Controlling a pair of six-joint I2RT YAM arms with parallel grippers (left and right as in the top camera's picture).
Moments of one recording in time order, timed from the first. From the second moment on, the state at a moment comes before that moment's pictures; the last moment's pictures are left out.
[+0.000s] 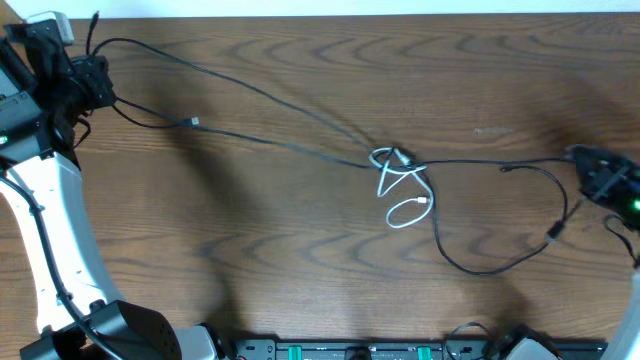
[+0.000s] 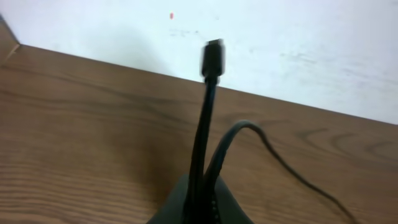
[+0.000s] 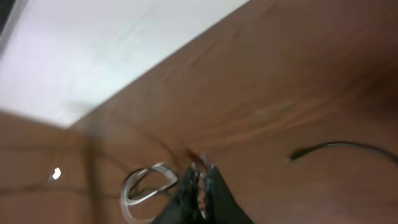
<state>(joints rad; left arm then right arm) 0.48 1.54 1.50 -0.55 0.48 0.03 -0.66 1.13 0.97 -0.65 -0.90 0.10</state>
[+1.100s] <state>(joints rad) 0.09 1.53 1.50 -0.56 0.62 0.01 0.28 1.66 0.97 -0.26 -0.65 0.33</state>
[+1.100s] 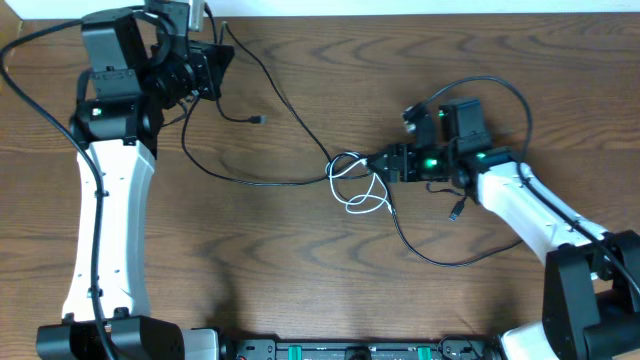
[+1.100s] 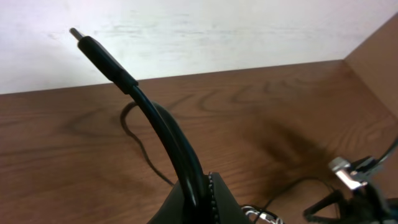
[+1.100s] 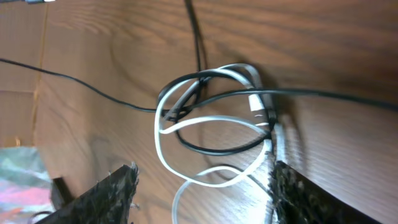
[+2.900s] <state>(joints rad) 0.07 1.53 1.50 -0.56 0.62 0.01 0.58 1.82 0.97 0.00 -0.13 0.63</state>
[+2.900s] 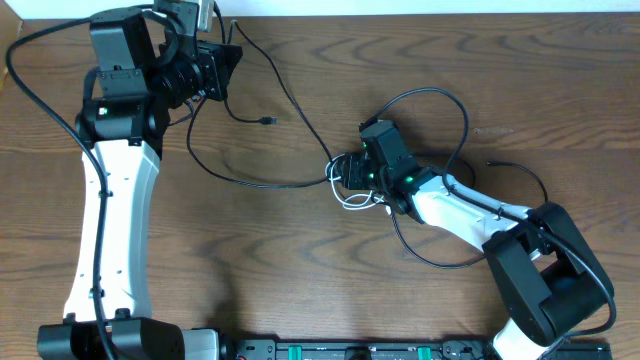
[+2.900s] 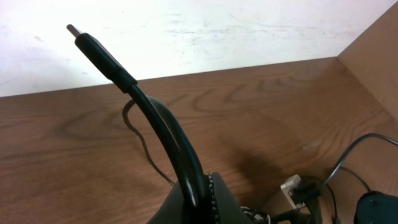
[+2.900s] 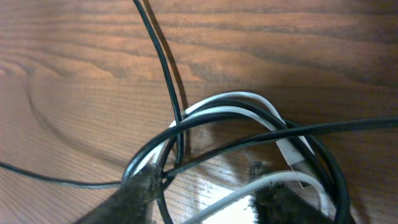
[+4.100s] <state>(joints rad) 0.07 1.53 1.50 -0.58 0.57 0.02 0.31 1.24 0.97 -0.05 -0.13 0.61</state>
